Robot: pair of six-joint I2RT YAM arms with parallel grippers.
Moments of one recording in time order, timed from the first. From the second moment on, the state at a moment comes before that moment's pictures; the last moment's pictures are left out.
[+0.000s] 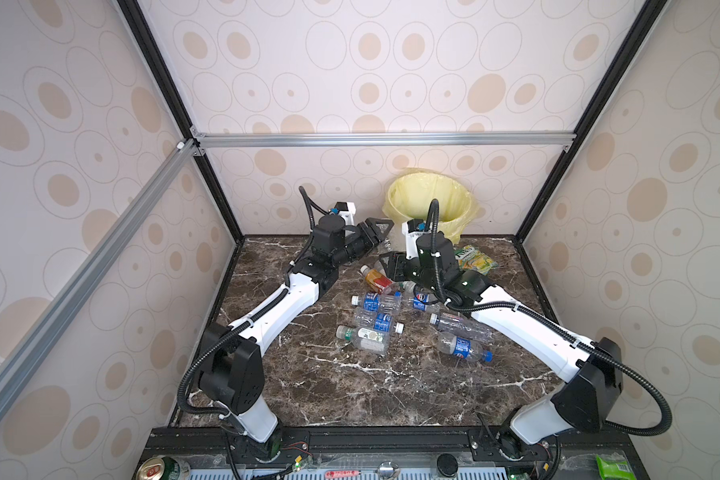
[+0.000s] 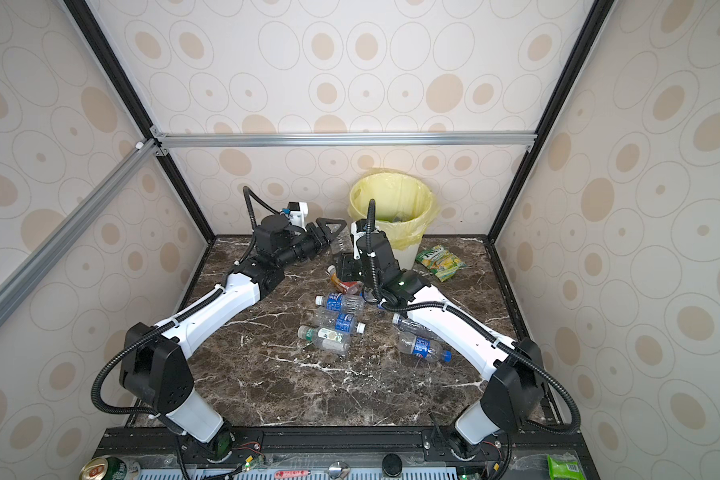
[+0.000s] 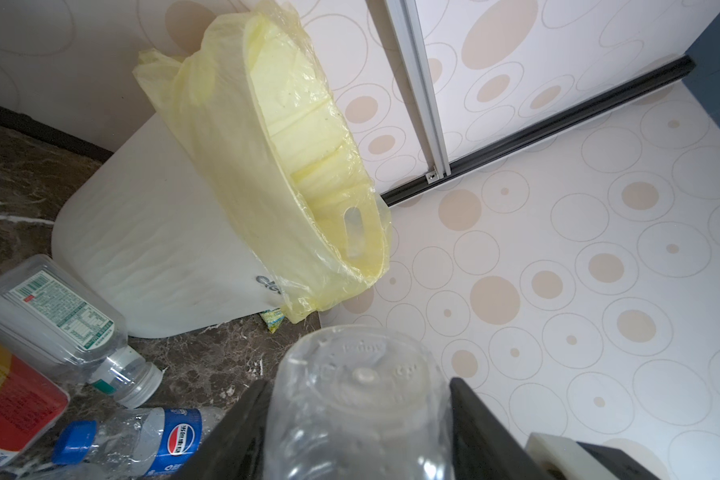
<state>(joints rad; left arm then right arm) -0.48 1.64 1.40 0.14 0.36 -1.08 0.70 1.53 1.40 -0.27 0.07 0.48</state>
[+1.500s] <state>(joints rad) -0.67 1.82 2.05 -0.41 0.18 -0.46 0.35 1.32 1.79 -0.35 0.15 0.20</state>
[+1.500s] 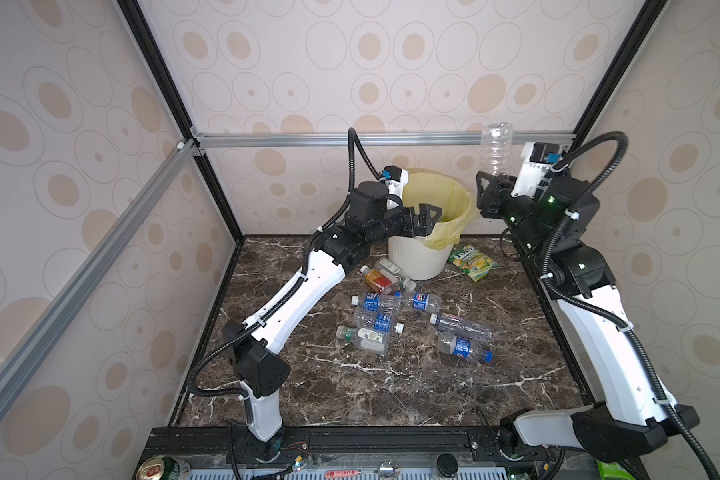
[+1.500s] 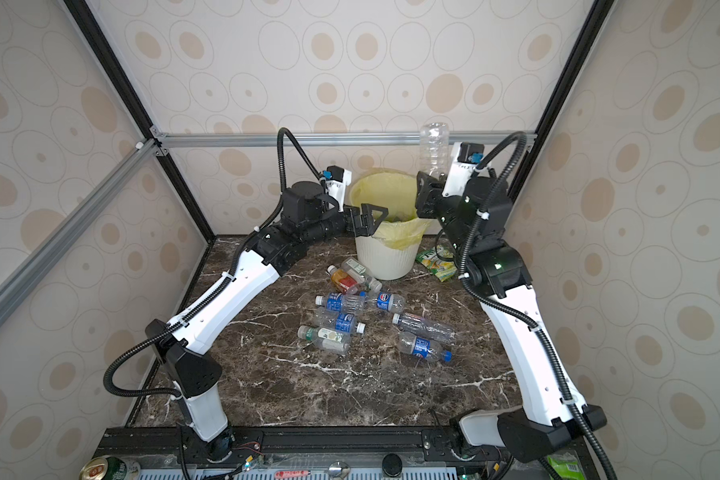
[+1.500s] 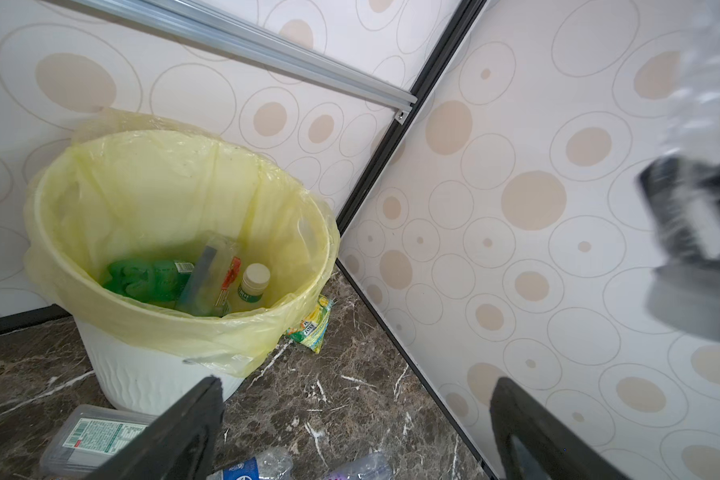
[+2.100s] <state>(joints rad) -0.67 1.82 2.04 -0.46 0.11 -0.41 0.32 1.78 1.97 -0.38 0.15 0.23</state>
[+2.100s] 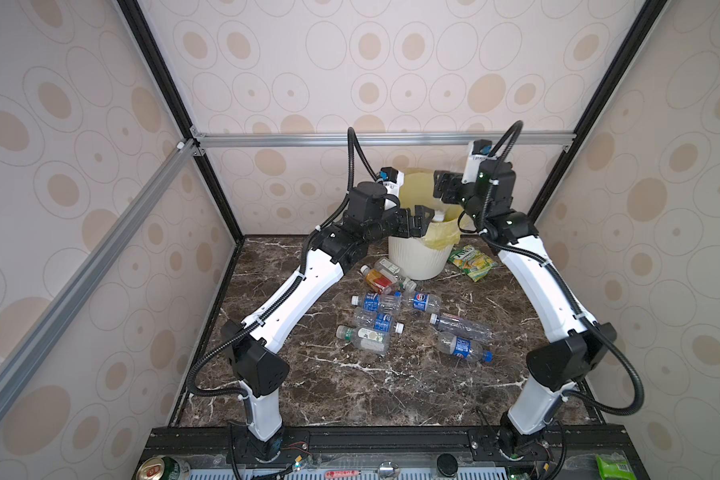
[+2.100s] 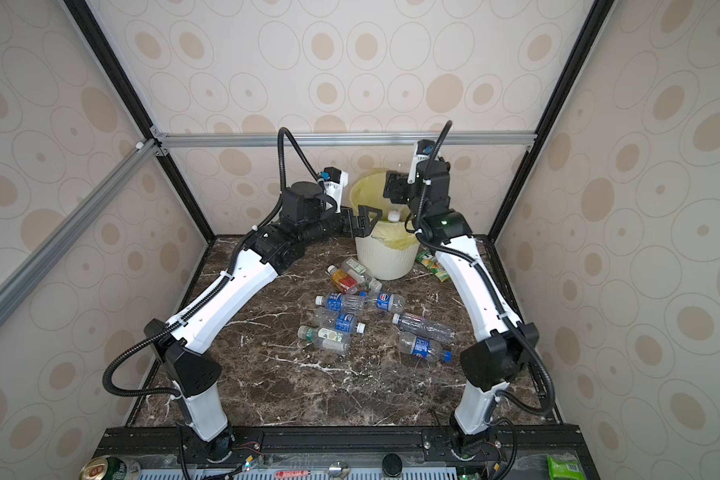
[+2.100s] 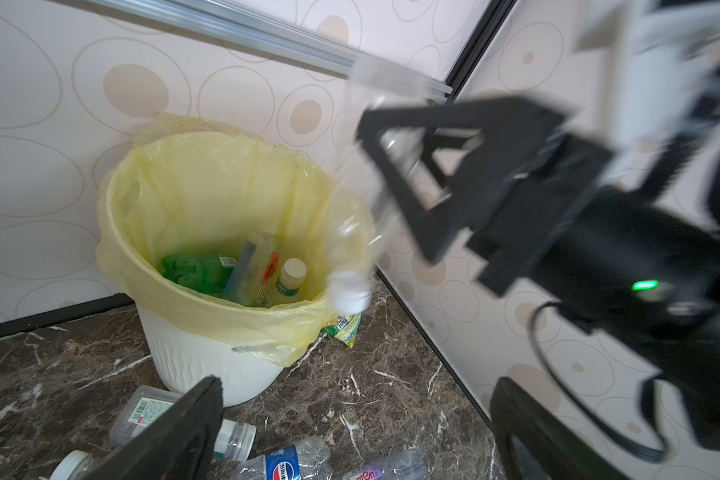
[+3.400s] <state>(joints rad) -0.61 1.67 1.75 -0.49 -0.03 -0.44 0.31 1.54 1.81 -0.44 0.14 0.25</state>
